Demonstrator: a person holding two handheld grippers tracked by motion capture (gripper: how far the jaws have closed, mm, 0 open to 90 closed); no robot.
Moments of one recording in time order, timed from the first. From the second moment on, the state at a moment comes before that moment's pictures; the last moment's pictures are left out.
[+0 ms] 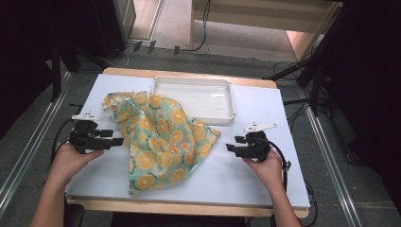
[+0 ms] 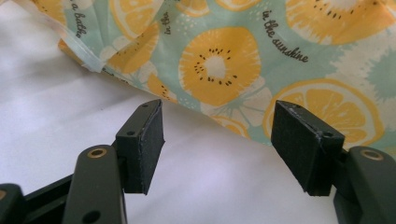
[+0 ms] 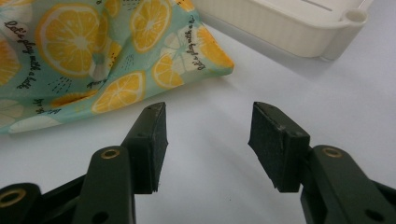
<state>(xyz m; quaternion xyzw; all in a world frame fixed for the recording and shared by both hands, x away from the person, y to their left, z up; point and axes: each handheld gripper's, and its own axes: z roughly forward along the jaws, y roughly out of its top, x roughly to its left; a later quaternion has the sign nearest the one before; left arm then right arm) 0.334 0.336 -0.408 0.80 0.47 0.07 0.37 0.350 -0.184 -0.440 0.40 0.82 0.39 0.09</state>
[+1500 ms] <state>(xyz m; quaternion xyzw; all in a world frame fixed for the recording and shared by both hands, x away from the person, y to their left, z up) 0.409 0.318 -0.356 0.81 0.46 0.10 0.36 0.348 -0.187 -0.443 0.41 0.83 0.38 0.09</state>
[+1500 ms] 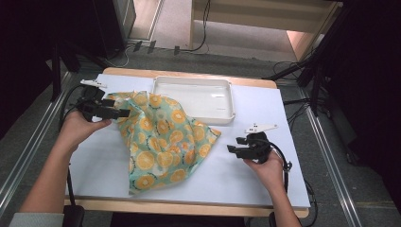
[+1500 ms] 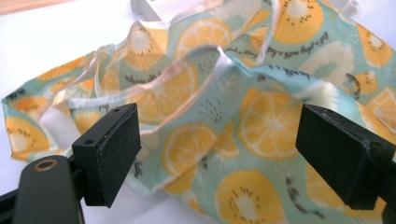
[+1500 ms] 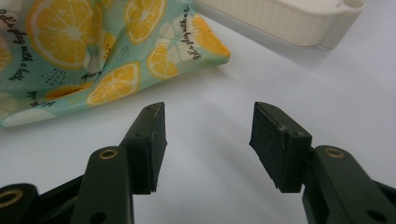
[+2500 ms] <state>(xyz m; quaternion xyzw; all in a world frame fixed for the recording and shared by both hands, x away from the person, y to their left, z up) 0.460 0.311 -0.445 0.82 0.47 0.07 0.33 0.340 -0.188 -0.447 0.41 0.82 0.38 0.09</state>
